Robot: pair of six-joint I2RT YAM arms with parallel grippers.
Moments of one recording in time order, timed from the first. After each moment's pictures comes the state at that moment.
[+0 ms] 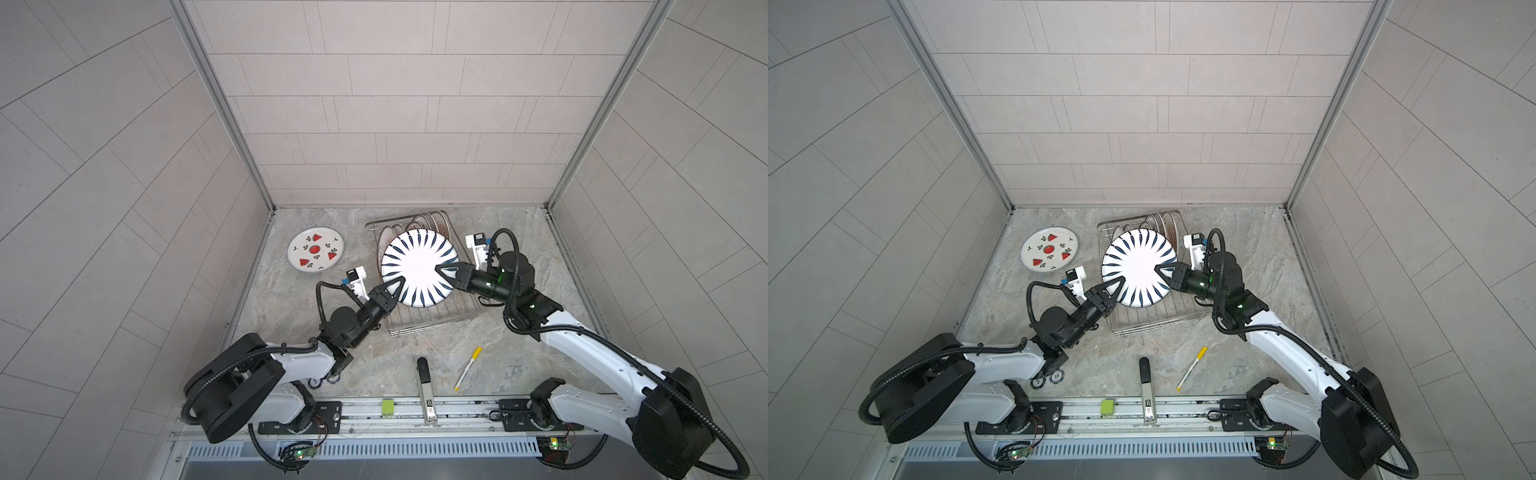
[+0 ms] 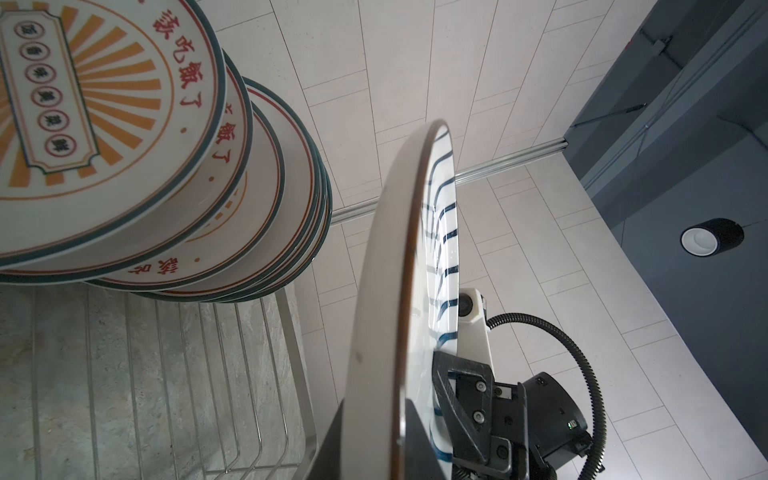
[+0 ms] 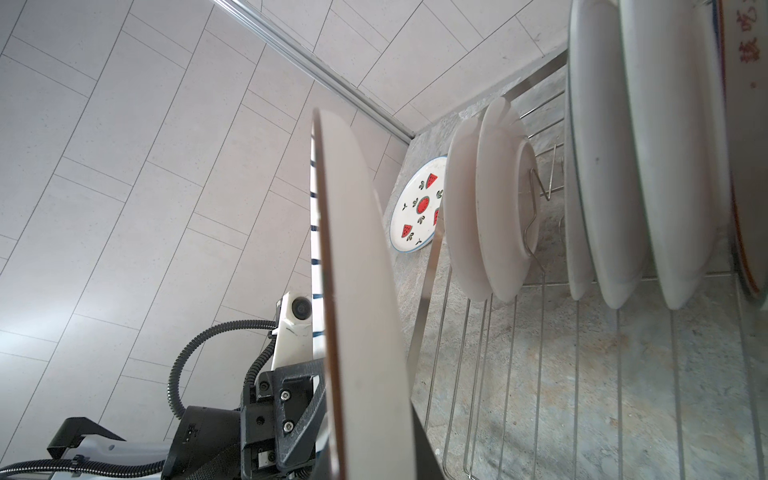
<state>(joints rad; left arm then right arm) -0.77 1.33 0.26 1.23 -0.06 -1.29 0.47 1.11 0.71 0.19 -0.49 0.88</state>
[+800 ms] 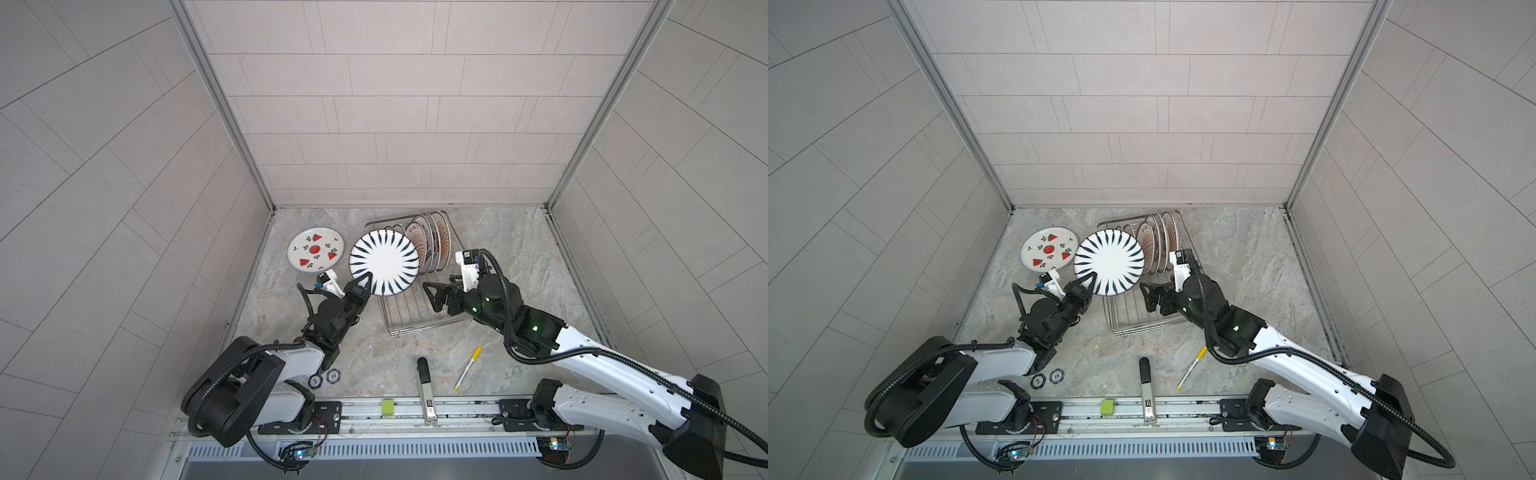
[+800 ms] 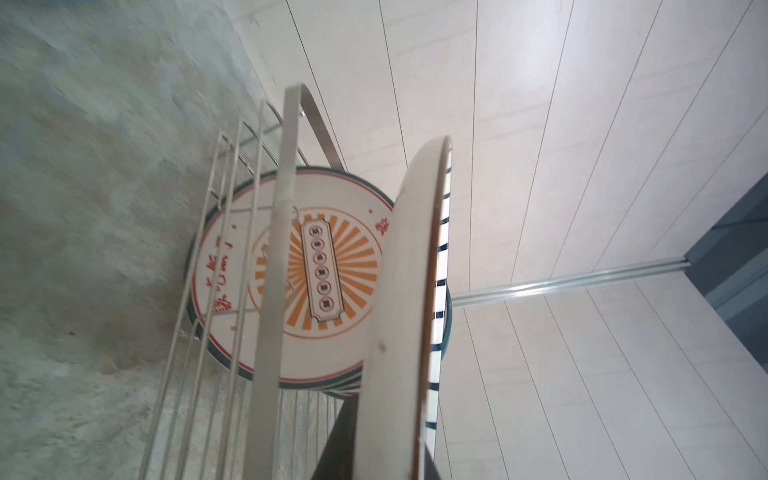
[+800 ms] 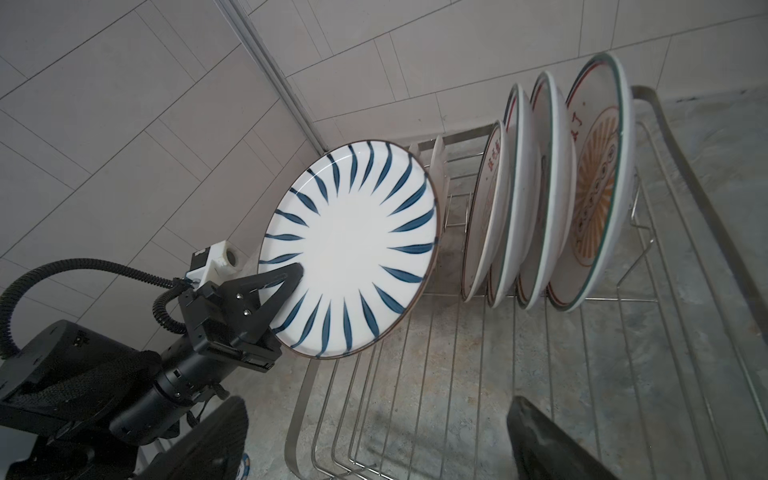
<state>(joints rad) -0.49 1.30 0.19 1.08 -0.09 -1.32 0.83 1.00 0.78 -0.13 0.19 0.53</state>
